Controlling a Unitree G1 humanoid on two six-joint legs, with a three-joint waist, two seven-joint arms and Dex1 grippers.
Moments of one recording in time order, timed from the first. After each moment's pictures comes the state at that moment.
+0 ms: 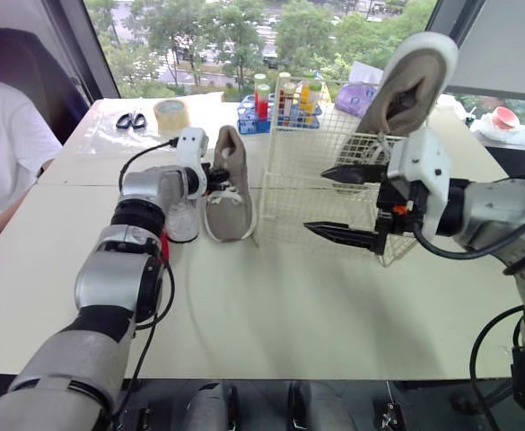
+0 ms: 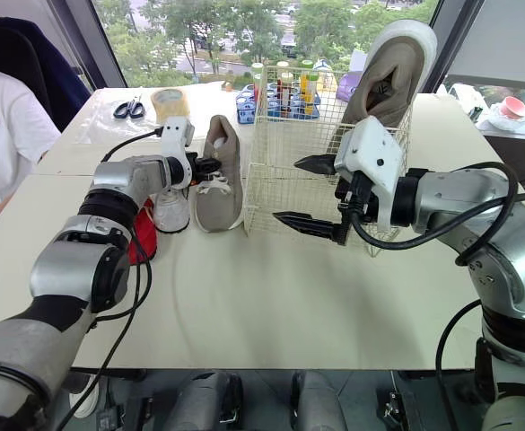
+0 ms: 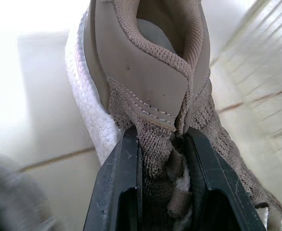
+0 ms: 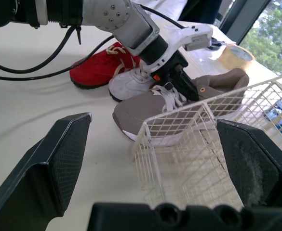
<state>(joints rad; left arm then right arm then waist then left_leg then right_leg) -1.23 0.33 0.11 0.96 -0.28 0.59 -0.49 -0.64 -0.86 -0.14 -0.60 0.70 0.97 0.82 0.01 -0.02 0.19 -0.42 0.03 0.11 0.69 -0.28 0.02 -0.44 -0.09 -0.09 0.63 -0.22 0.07</state>
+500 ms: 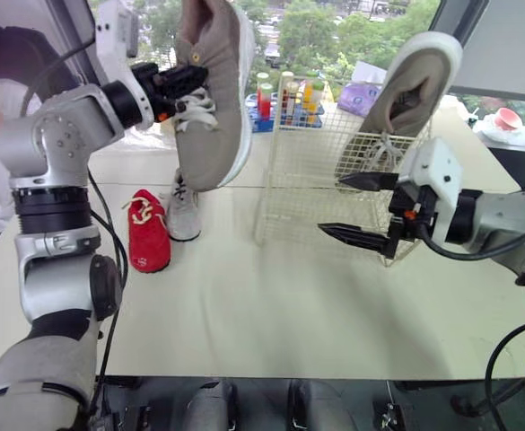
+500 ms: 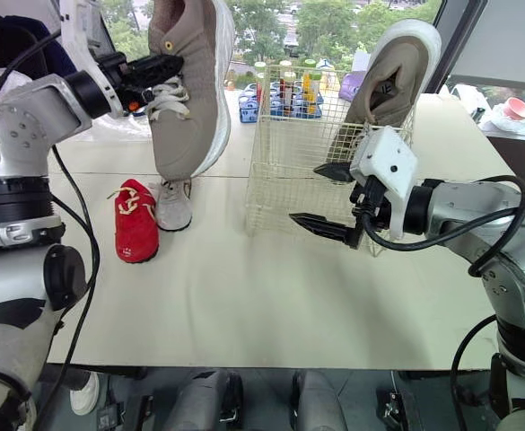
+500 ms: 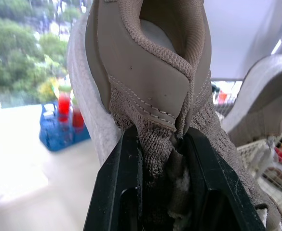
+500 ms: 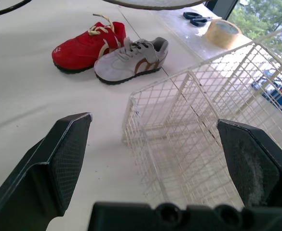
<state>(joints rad) -1.23 0.47 0.27 0.39 -0.52 0.72 -0.61 -0.56 -0.89 -0.18 -0.60 0.72 0.97 0.76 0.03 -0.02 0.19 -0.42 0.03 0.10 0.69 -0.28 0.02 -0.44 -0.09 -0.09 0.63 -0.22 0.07</state>
